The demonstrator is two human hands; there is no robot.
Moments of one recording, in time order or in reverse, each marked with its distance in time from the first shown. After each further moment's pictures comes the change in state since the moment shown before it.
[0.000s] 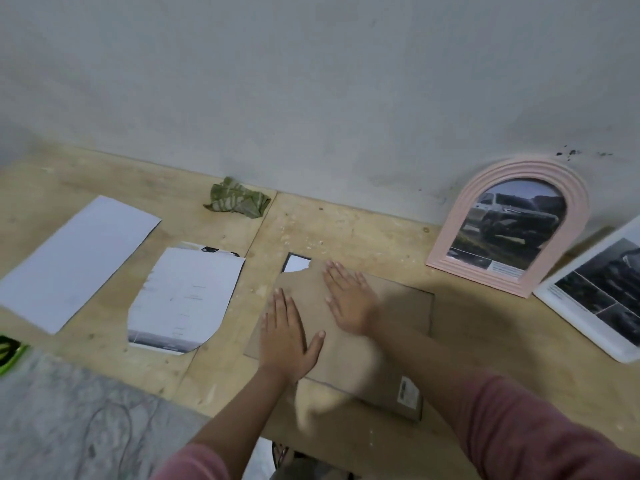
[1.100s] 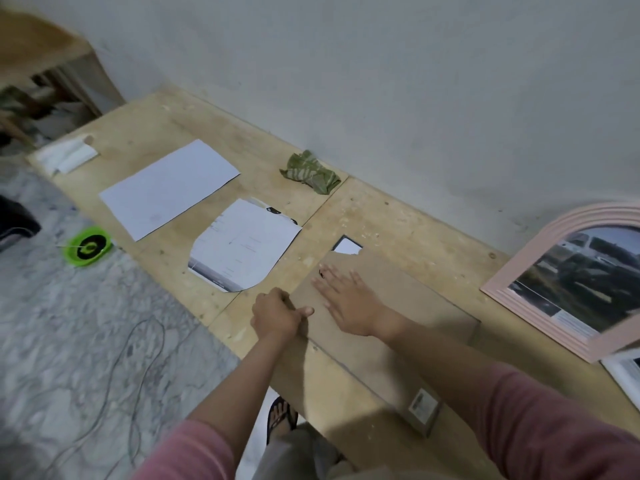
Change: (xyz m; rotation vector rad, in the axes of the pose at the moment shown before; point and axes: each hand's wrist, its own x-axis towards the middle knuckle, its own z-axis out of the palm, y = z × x) left_hand -0.025 -0.024 -0.032 -0.523 0.136 -0.803; right_hand 0.013 -0.050 -0.001 -0.169 -0.124 -0.524
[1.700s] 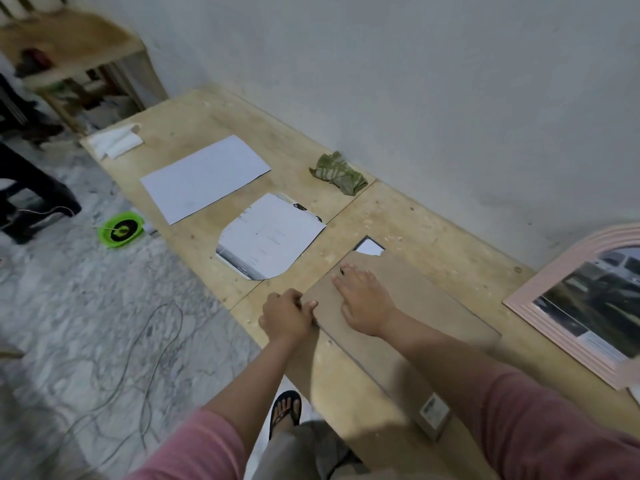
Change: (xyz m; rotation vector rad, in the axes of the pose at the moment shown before) left_hand -0.016 -0.019 -0.002 0.008 0.124 -0.018; right_hand 0.002 -0.019 -0.014 0.002 0.032 0.063
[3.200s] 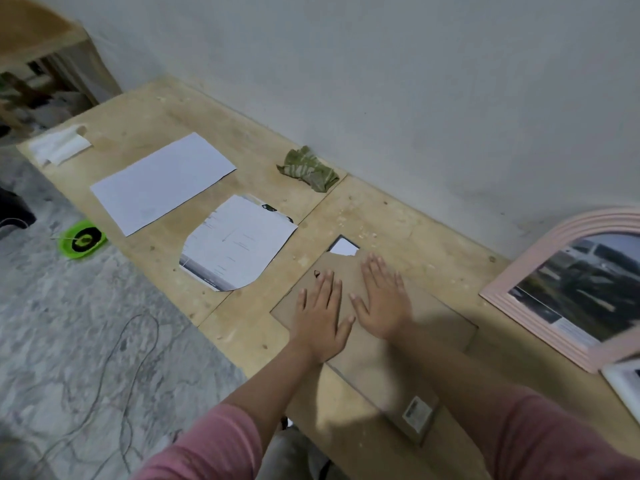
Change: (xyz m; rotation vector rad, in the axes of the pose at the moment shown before) left_hand -0.011 0.039 0.063 0.418 -0.197 0.743; right_hand -0.032 0.058 0.026 0.134 0.114 0.378
